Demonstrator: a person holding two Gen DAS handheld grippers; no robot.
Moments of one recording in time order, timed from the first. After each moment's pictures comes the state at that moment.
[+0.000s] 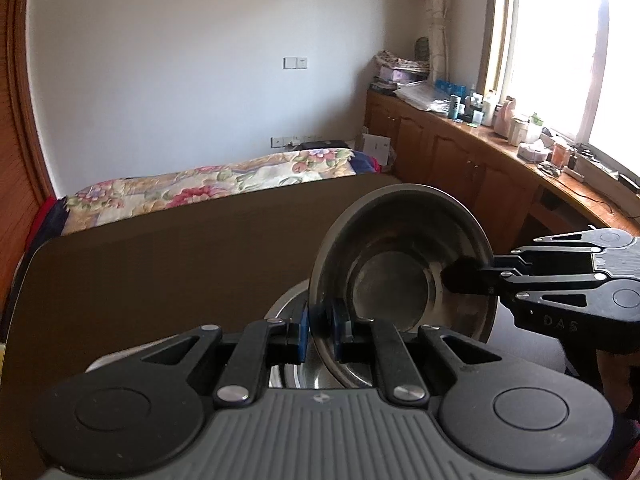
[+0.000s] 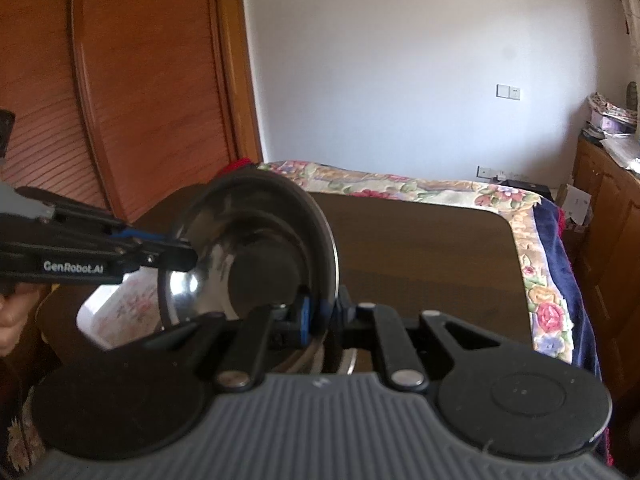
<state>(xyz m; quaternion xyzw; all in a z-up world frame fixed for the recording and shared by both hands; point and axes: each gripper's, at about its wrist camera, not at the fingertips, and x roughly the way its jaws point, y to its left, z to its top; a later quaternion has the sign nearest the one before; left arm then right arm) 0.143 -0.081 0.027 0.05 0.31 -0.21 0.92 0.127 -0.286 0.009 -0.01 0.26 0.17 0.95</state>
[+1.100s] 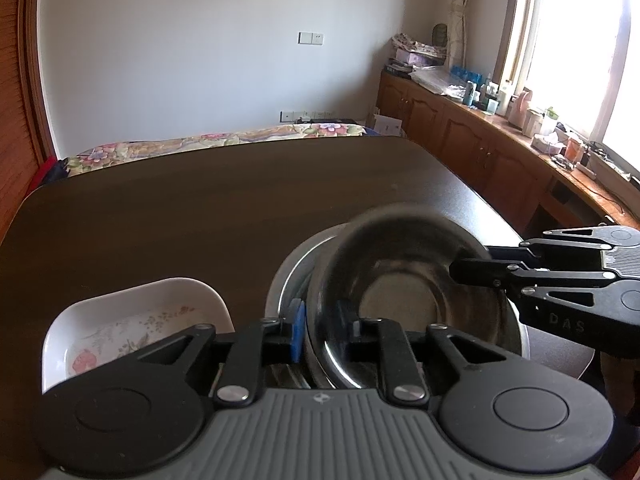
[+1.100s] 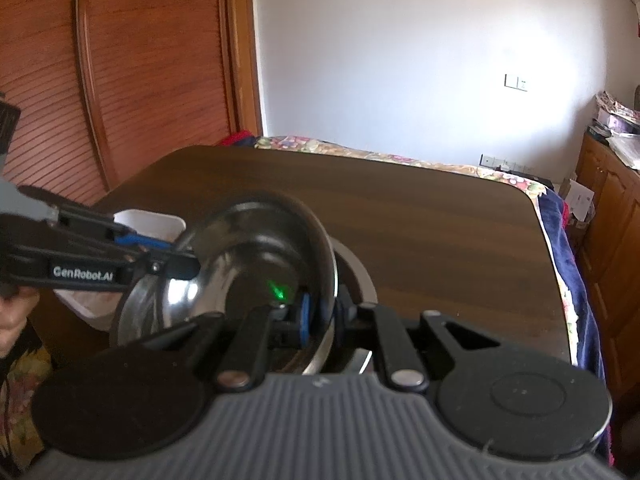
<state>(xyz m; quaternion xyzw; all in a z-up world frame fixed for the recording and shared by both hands) 0.155 -0.070 -0.026 0.03 0.35 -0.20 0.92 0.123 -0.260 -0.024 -0.03 0.28 0.17 0.95</state>
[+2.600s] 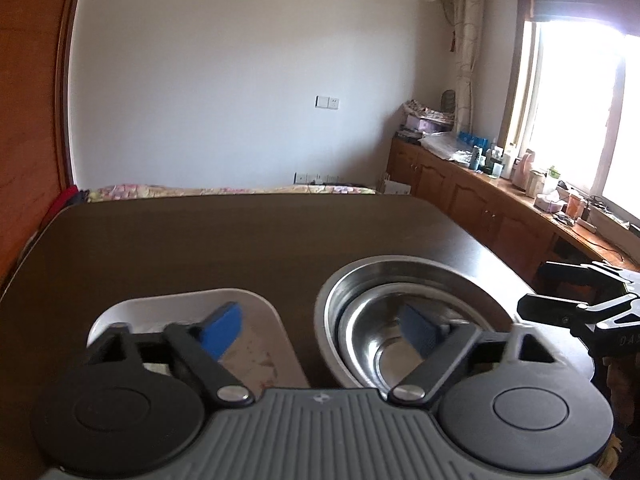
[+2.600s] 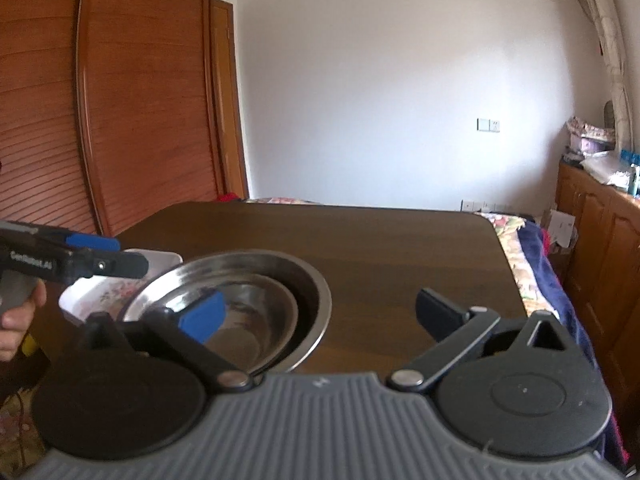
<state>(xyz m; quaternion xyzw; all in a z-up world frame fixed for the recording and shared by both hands) 0.125 -0.028 -0.030 -0.02 0.25 -0.19 0.95 0.092 -0.295 -0.031 0.01 0.18 0.15 0.97</state>
